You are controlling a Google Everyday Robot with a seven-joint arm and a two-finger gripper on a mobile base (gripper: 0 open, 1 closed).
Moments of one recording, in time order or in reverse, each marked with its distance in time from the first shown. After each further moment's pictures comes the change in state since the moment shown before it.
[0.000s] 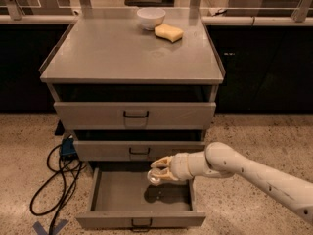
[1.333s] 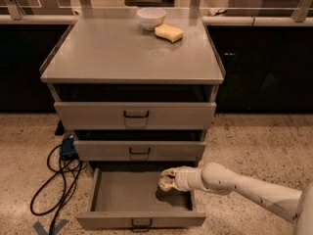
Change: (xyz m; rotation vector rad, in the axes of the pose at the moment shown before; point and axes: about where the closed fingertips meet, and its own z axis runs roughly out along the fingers) arm 0.130 -0.005 0.026 0.170 0.239 -0.066
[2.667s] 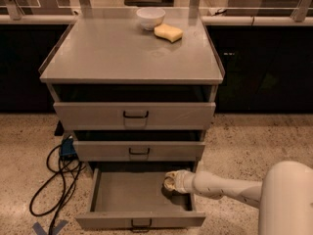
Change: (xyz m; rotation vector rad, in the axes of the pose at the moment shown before) arm 0.074 -0.005 0.053 0.095 0.181 -0.110
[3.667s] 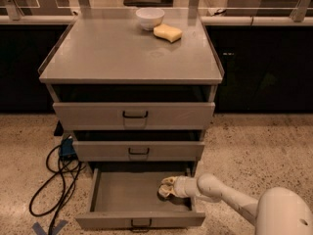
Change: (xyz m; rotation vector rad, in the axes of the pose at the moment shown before) arm 0.031 0.039 0.051 -0.107 -0.192 0.213
